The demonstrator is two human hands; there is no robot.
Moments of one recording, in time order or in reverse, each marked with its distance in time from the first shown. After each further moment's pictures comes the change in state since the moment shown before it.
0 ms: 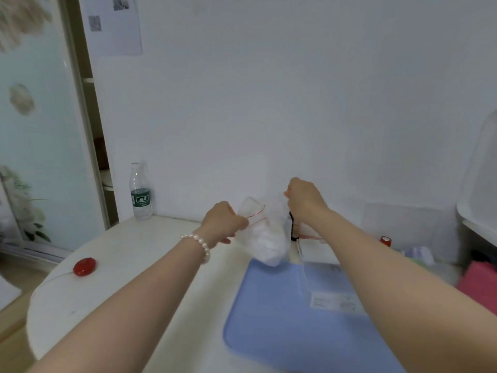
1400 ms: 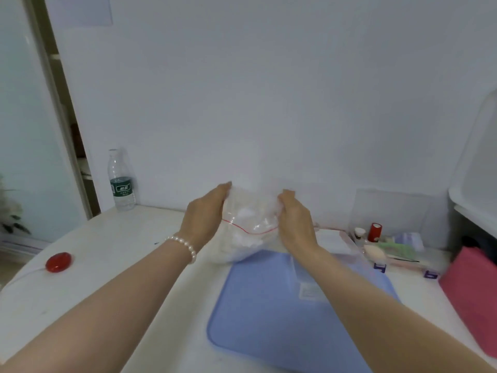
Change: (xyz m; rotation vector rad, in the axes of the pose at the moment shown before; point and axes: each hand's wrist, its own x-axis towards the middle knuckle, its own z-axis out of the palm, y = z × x) left_hand 0.029 -0.038 0.021 0.360 0.302 0.590; right_hand -0.021 0.048 0.066 0.403 0.180 0.043
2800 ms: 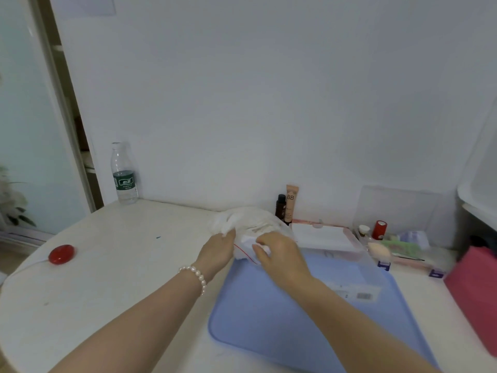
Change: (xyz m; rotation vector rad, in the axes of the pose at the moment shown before) left_hand -0.049 0.004 0.042 -0.404 -0.412 -0.747; right_hand -0.051 0.025 0.028 -0.303 -0.225 -0.252
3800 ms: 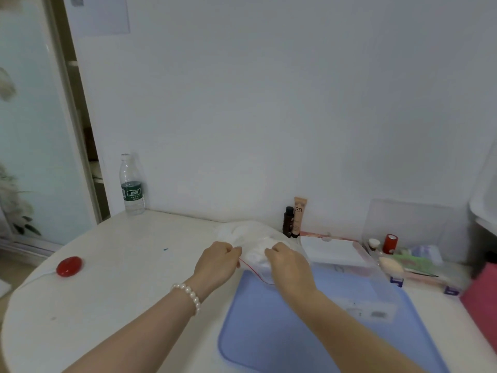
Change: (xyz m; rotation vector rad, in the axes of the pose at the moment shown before) left_hand -0.007 -0.002 -0.025 0.182 0.077 0.174; right_hand 0.016 0.005 0.021 -0.439 -0.002 -0.043
